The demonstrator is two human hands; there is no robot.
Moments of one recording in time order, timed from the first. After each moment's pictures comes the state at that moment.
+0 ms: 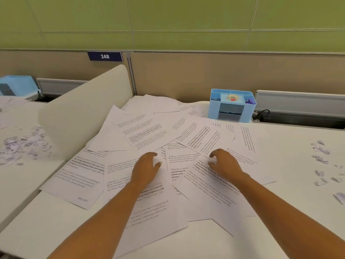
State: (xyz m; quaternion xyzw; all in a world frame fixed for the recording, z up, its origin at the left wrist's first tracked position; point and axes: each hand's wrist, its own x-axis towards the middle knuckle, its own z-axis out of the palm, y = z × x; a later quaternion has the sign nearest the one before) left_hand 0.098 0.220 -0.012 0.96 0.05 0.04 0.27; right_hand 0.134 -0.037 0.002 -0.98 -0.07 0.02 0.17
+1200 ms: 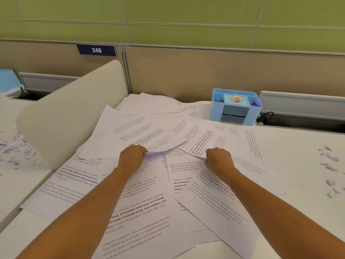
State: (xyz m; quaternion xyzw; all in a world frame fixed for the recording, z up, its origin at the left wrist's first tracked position) left_hand 0.174 0.272 -0.003 0.99 0.03 0.06 0.09; right_hand 0.180 0.002 0.005 -1.00 -0.10 -0.01 0.00
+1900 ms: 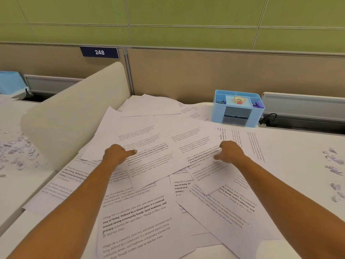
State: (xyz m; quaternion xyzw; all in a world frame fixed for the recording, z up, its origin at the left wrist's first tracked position) left_hand 0.175 0.314 0.024 0.91 0.24 -0.05 0.33; right_hand 0.212 -0.026 0.030 -0.98 0.05 0.11 0.14
